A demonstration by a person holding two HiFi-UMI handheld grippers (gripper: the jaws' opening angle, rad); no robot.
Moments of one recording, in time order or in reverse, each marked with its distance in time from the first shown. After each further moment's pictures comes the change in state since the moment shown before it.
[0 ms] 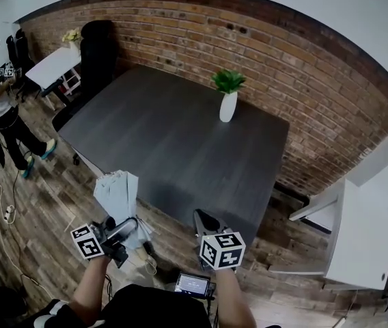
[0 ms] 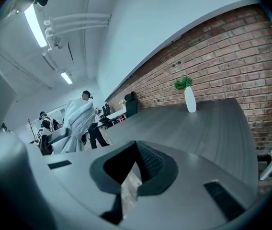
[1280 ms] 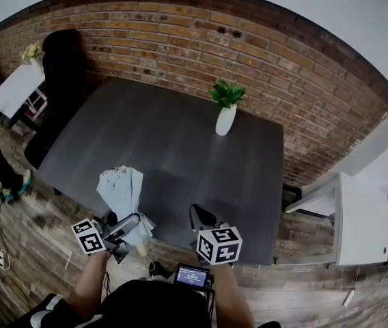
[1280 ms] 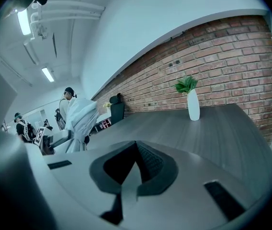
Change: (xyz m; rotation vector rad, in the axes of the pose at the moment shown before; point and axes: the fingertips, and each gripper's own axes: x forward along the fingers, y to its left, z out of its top) left arm 0.062 0.167 0.113 -0.030 0.160 -0.168; right arm 0.167 -0.001 0.071 0.032 -0.037 -0.200
